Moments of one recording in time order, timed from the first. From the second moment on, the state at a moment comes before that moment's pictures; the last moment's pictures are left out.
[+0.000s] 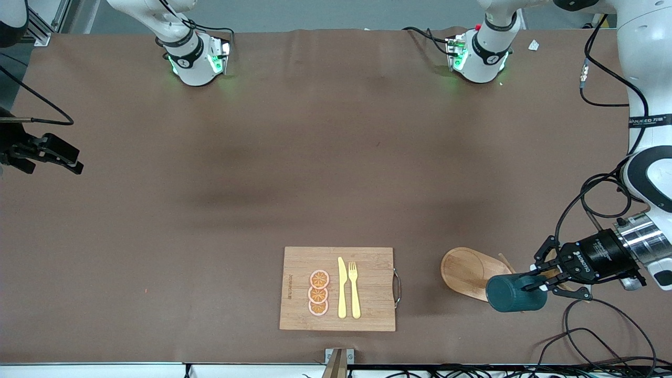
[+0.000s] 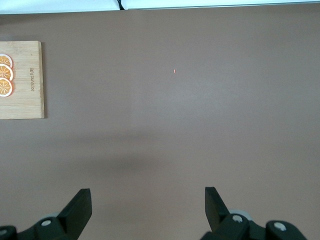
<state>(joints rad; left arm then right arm) 0.15 0.62 -0.17 -1.28 -0.87 2.09 -1.23 0.00 0.10 0.00 -1.45 0.00 1.63 0.03</state>
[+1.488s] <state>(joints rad) 0.17 0.63 -0.17 -1.29 -0.87 2.09 -1.23 0.00 0.10 0.00 -1.45 0.00 1.64 0.03</state>
